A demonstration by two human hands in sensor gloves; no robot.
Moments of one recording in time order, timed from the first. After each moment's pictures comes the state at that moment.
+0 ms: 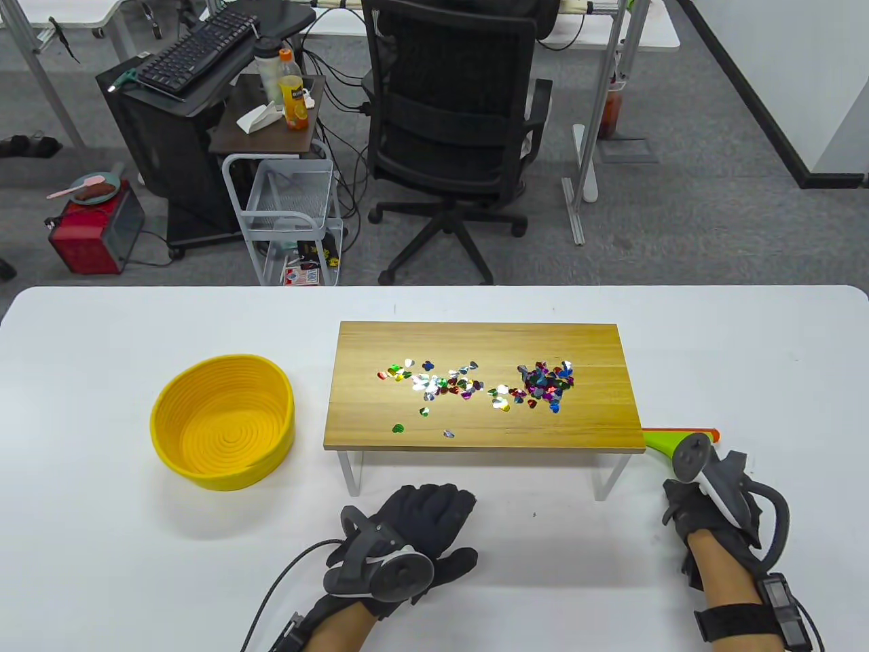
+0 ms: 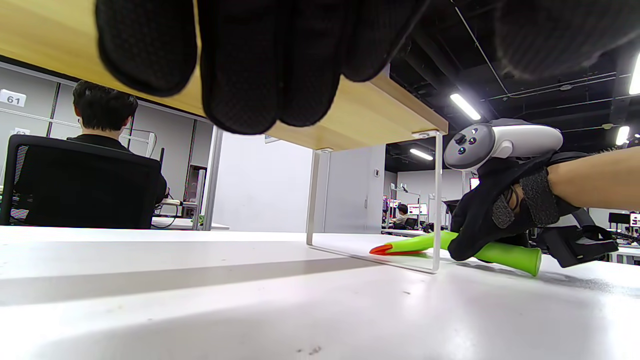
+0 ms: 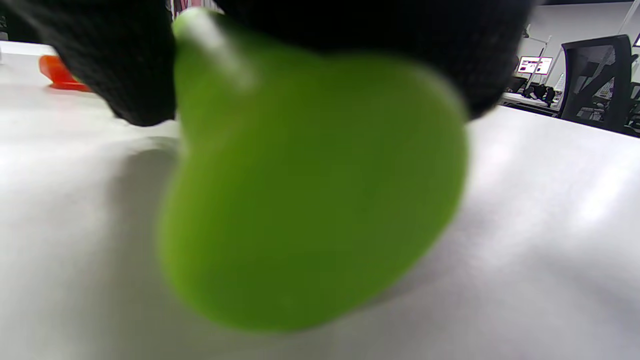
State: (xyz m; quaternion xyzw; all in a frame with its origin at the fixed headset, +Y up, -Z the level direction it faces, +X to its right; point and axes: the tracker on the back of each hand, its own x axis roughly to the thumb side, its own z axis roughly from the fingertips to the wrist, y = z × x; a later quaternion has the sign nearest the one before) left_hand -0.082 -0.725 -0.259 0.16 -0.38 0.11 0.90; right_hand 0.339 -0.759 -0.339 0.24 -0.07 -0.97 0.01
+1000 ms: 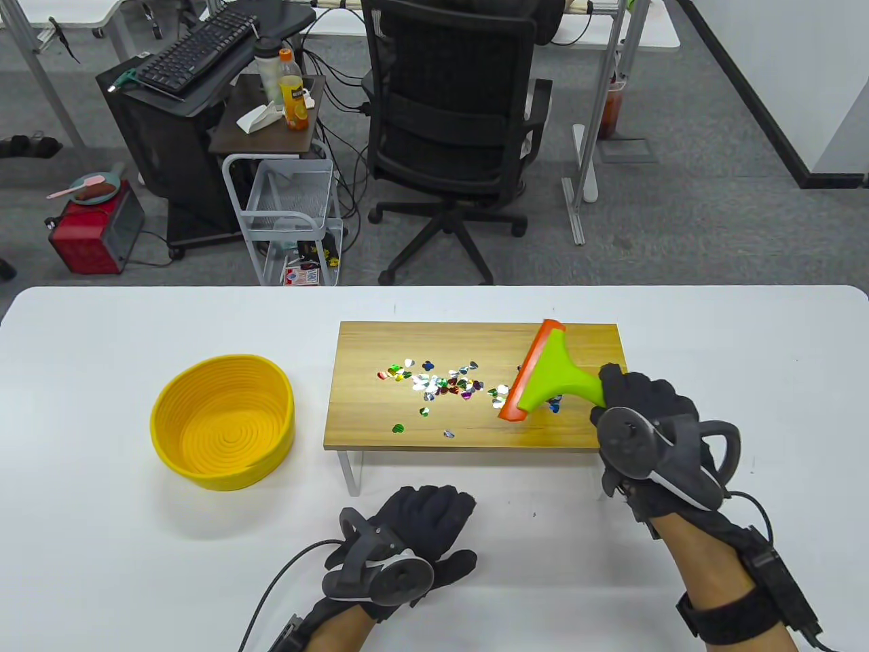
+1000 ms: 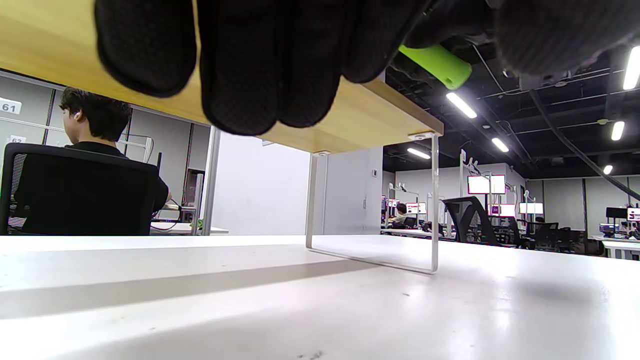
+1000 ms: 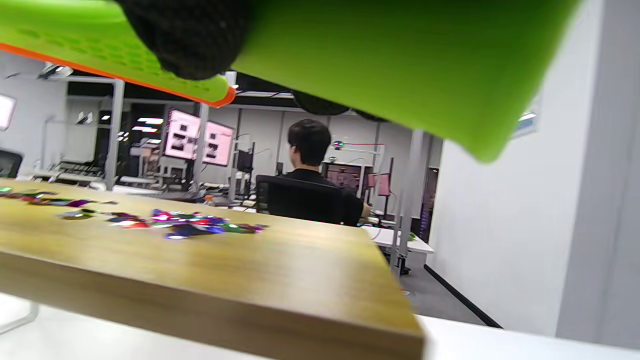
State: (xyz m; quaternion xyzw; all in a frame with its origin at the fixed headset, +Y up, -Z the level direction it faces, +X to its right) left_hand -0.083 -0.723 -0.255 0.16 -0.39 0.10 0.90; right_hand 0.181 -0.574 -0.315 -0.08 0.14 -0.99 0.03
